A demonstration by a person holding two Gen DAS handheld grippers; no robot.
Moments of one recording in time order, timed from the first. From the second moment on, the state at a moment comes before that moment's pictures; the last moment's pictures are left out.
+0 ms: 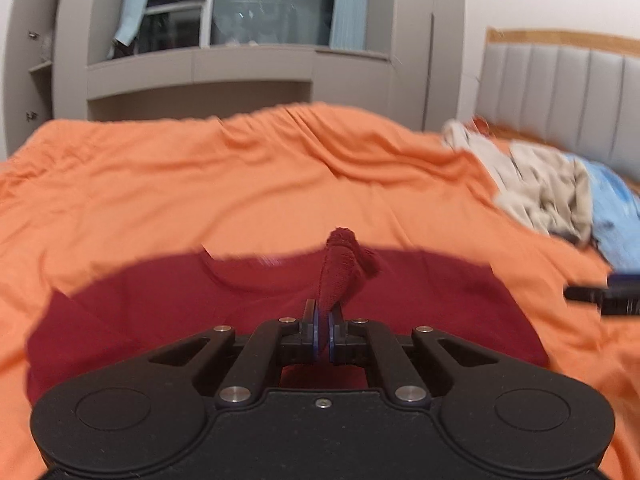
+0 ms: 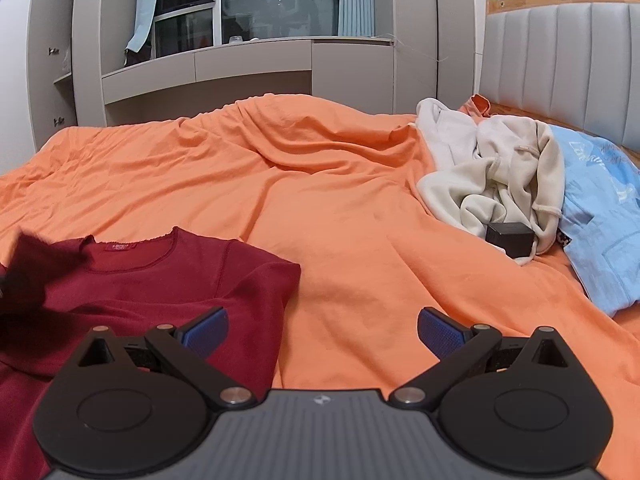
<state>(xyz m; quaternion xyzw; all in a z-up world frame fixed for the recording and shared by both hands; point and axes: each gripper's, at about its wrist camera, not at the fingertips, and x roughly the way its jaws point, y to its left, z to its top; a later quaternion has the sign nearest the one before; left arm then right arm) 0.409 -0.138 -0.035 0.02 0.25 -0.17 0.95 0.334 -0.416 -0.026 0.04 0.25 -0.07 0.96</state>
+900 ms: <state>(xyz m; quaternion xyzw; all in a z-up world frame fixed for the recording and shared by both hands) 0.394 -0.033 -0.019 -0.01 0.31 -0.13 0.94 0.344 -0.366 -0.045 0.00 0.28 0.01 0.96</state>
